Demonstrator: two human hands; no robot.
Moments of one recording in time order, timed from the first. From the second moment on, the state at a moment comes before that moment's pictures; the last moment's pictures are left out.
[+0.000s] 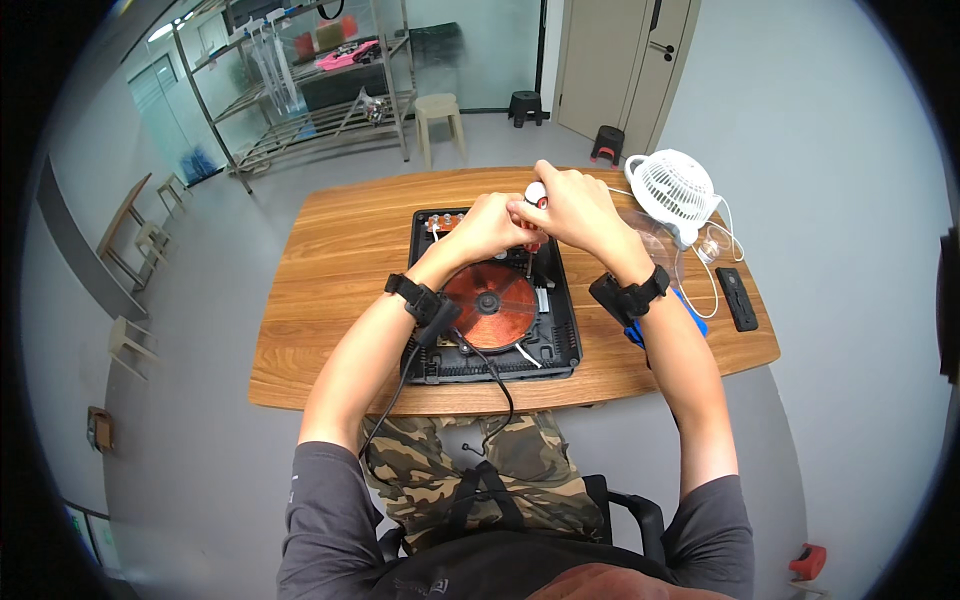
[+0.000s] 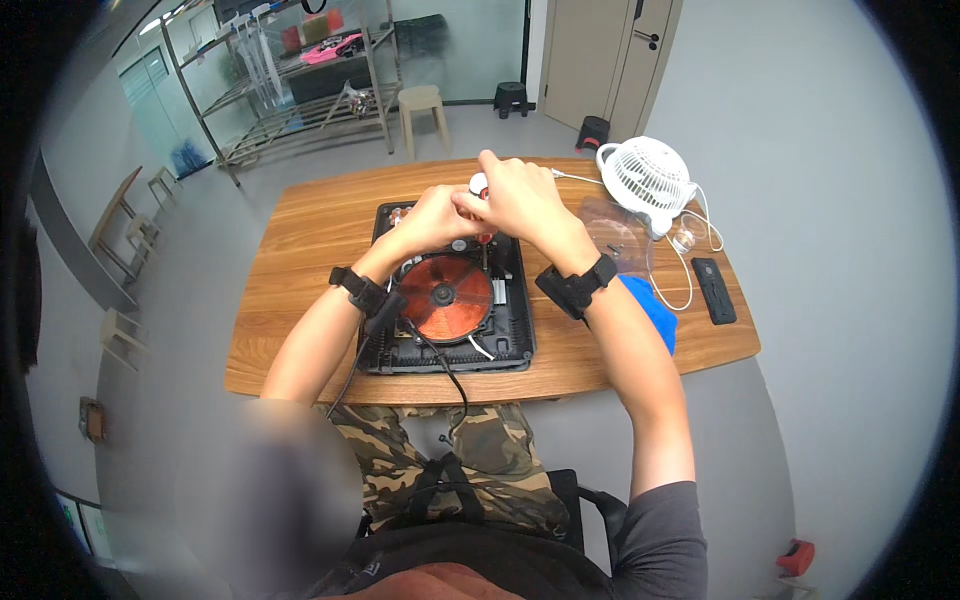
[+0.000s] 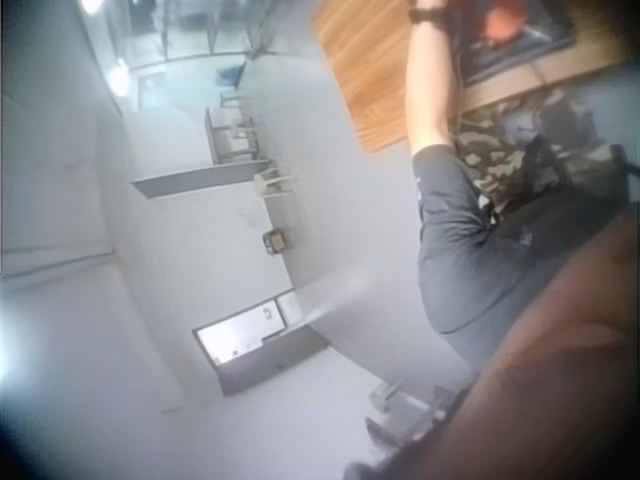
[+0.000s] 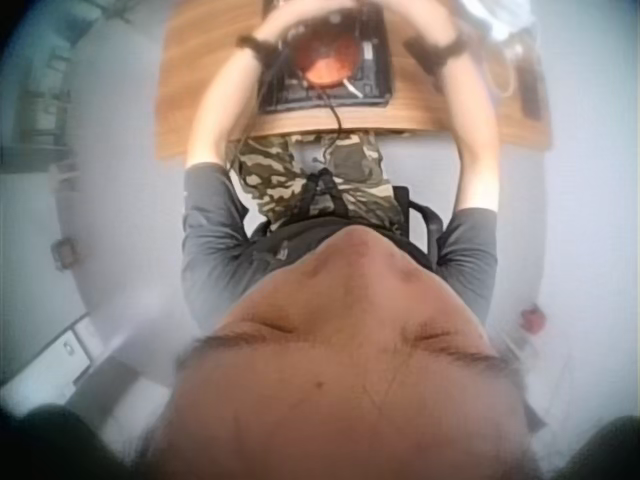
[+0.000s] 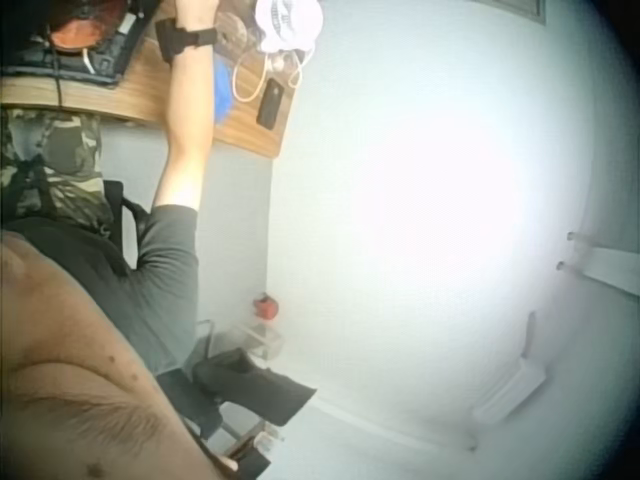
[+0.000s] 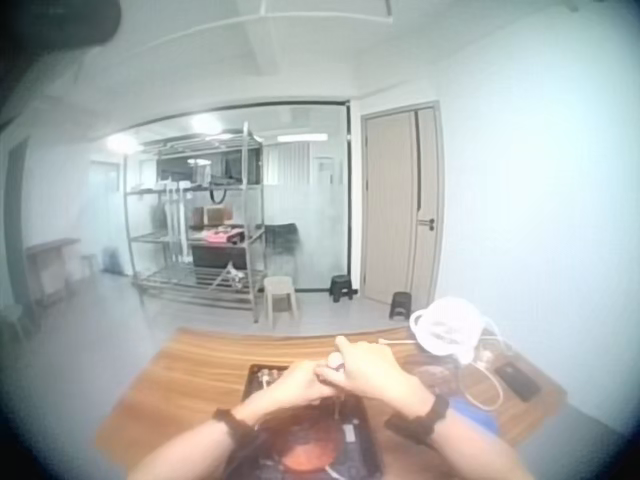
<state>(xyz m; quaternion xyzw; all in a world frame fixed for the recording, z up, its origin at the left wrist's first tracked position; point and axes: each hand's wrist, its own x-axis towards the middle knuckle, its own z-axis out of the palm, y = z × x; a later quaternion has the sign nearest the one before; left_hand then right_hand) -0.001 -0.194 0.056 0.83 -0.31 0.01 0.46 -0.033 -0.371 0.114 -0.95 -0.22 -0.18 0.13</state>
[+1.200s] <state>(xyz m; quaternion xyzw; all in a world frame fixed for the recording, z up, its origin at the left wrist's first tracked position) 0.002 -0.204 0.041 0.85 -0.31 0.08 0.41 -0.034 -0.375 0.109 -0.94 -0.26 -0.13 0.15</state>
